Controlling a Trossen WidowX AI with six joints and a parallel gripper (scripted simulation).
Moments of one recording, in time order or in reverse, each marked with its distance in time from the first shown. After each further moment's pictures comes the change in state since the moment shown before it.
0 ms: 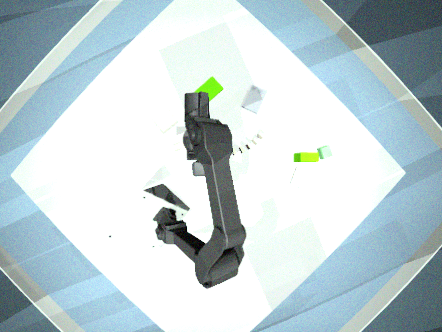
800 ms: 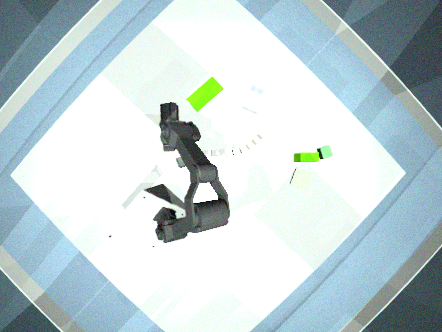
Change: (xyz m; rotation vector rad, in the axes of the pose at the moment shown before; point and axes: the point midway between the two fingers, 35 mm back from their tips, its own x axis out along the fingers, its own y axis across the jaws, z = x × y) arm 0.137 0.024 -0.098 -0.297 0.017 -0.043
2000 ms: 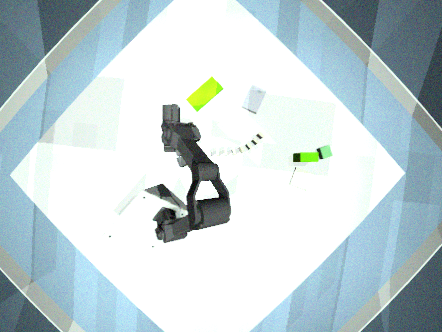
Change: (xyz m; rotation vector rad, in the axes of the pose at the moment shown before) arm 0.013 0.002 0.001 0.003 -0.011 0.015
